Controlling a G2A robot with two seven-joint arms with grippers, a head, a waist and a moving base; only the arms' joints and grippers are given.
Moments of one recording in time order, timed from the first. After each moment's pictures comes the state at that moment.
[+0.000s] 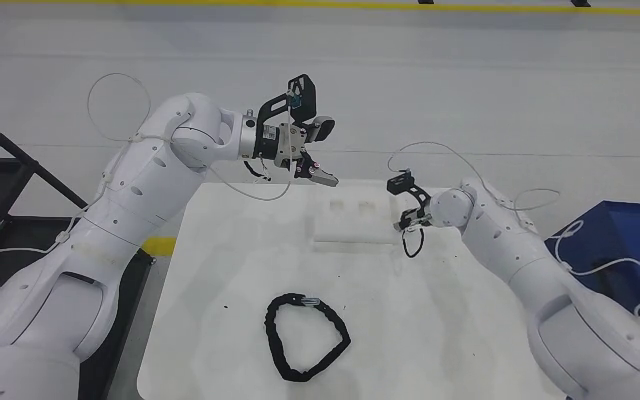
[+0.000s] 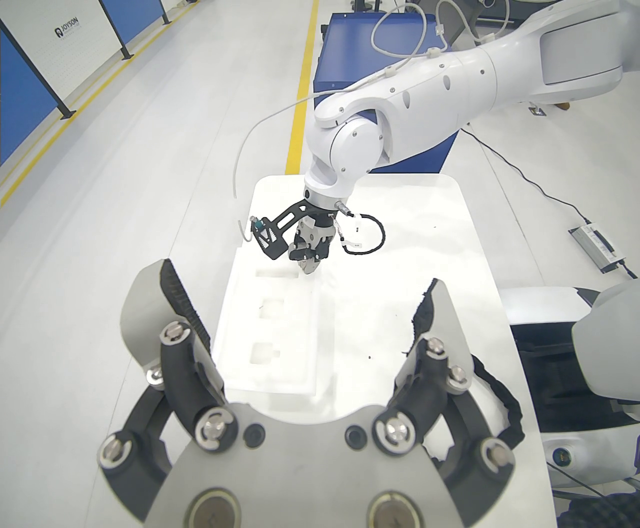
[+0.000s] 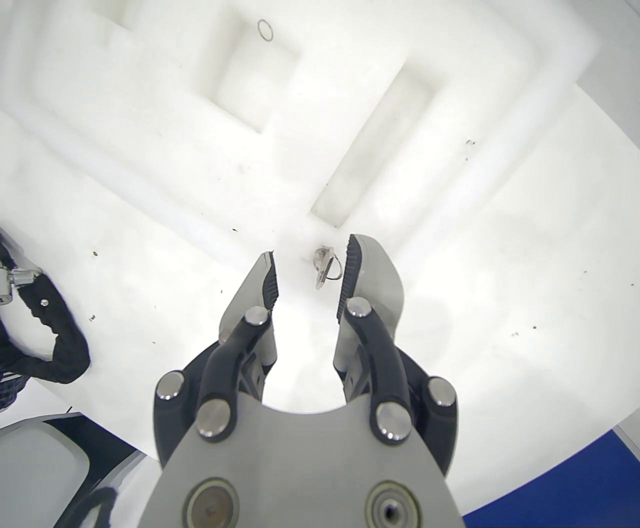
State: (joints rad) left arm 0.31 -0.99 -0.63 -1.20 0.34 -1.01 -0.58; right arm -0.45 -1.32 0.50 -0.58 -0.50 -0.37 0.87
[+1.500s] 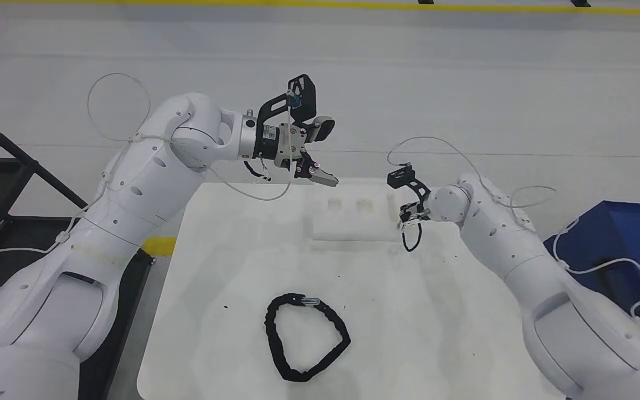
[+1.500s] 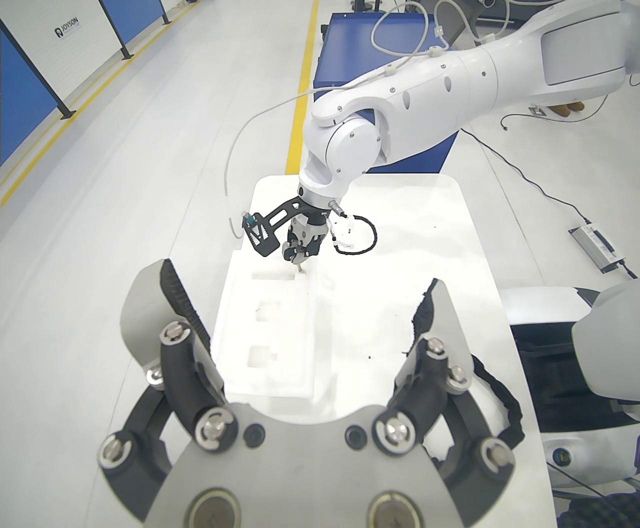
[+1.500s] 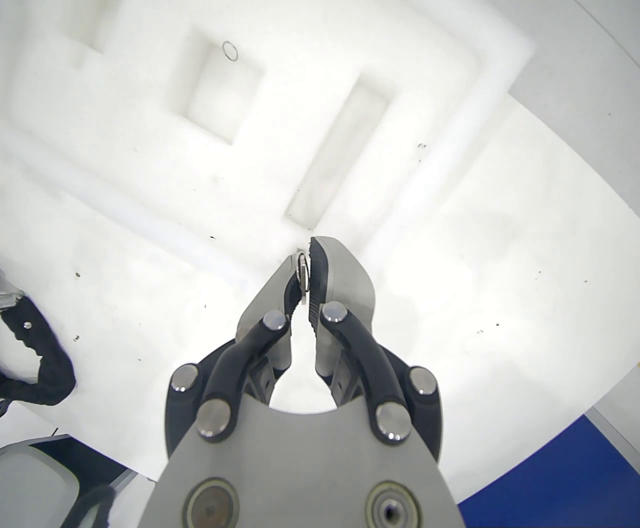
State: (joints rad) left arm 0.31 -0.99 -0.63 -1.20 0.34 -1.01 -0.58; right arm -0.44 -1.34 0.57 -0.59 -0.61 -0.34 0.87
